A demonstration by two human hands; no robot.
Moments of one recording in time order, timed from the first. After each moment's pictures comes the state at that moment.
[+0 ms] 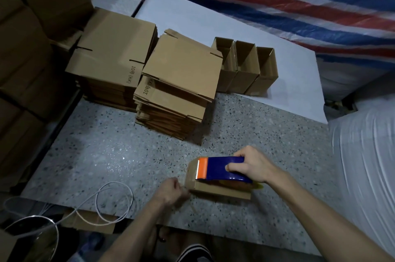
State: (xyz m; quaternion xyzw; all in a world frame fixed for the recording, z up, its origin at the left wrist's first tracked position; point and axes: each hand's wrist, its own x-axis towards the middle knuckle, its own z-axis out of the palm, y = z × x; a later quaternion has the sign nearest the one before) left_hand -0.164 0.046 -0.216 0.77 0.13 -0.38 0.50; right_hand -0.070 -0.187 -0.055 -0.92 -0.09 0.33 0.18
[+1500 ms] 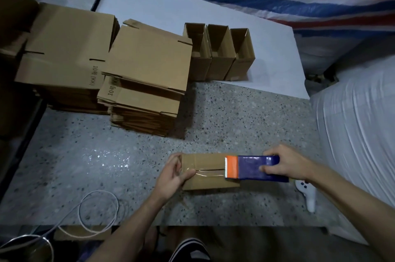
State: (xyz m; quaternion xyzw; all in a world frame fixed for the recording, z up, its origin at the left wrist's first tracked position) left_hand -0.140 0.008 -0.210 0.73 0.04 -0.22 0.64; right_hand -0.090 -0.320 -0.035 -0.92 -0.04 0.35 0.19
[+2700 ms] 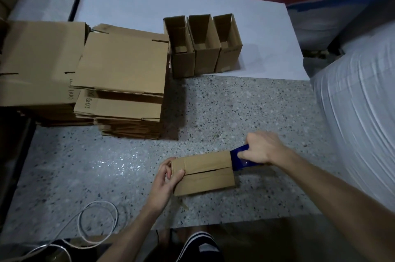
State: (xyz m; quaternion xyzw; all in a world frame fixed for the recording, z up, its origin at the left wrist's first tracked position) left_hand -0.153 -0.002 -0.192 0.68 0.13 -0.22 0.68; right_hand -0.058 -0.297 -0.084 -0.94 -0.01 0.34 -0.05
